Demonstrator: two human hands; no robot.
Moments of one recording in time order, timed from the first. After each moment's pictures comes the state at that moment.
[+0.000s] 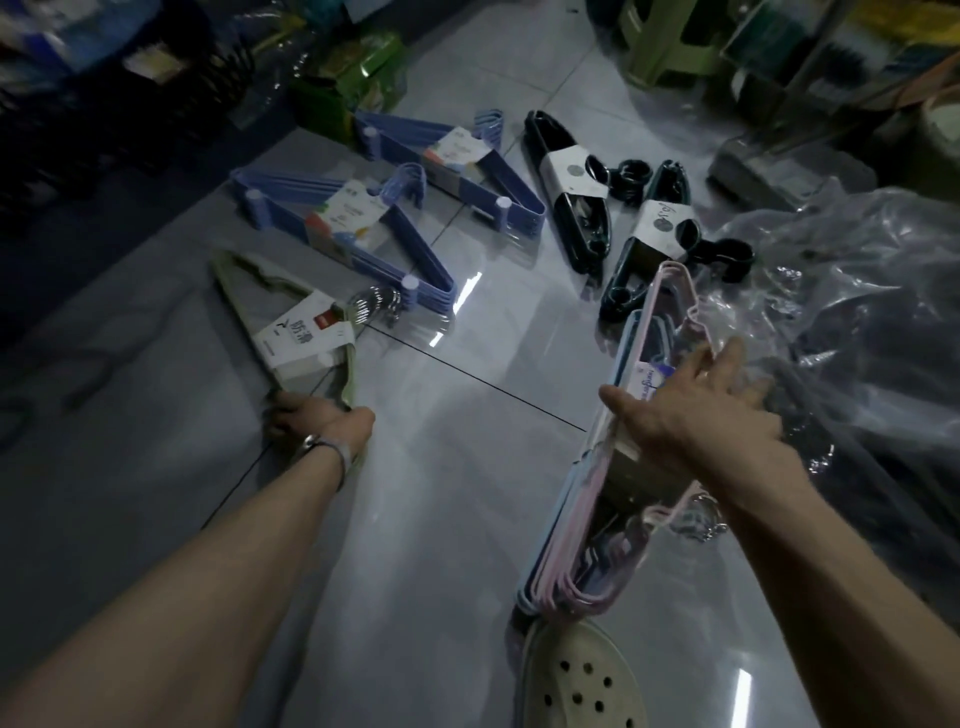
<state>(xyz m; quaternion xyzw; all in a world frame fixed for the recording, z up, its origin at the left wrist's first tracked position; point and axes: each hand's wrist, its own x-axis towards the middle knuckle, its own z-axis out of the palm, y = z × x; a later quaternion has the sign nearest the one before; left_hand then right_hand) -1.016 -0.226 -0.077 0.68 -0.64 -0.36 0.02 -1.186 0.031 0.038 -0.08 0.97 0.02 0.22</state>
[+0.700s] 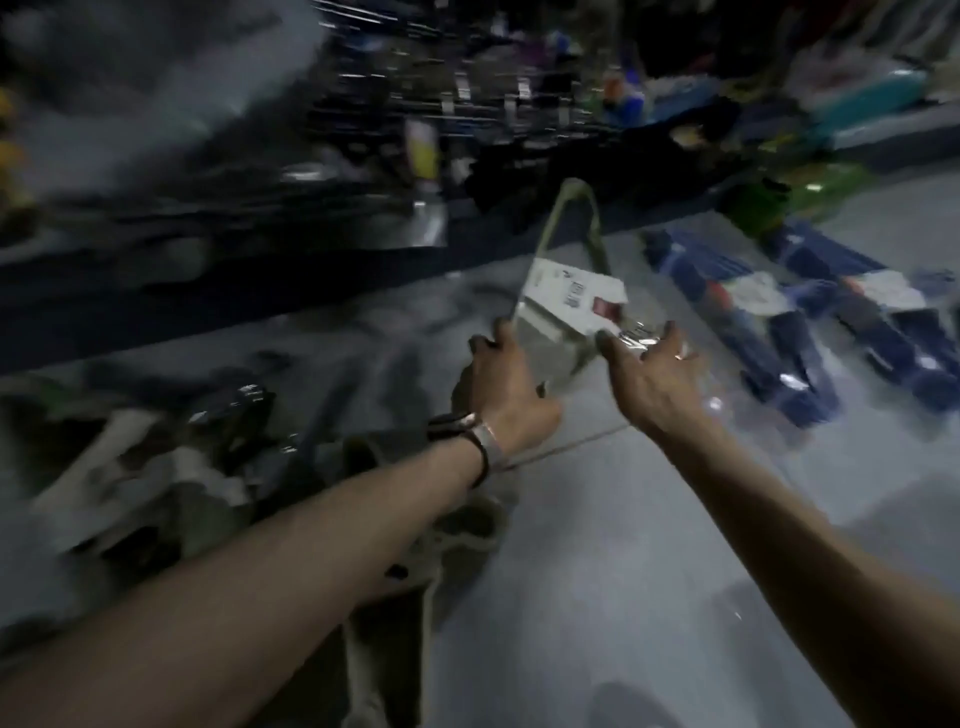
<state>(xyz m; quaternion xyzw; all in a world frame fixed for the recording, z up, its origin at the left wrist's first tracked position) -0.796 -0.266 0.026 0.61 -0.72 -0.31 0.16 -0.957 -0.245 0.016 -0.41 0.83 -0.28 0.24</state>
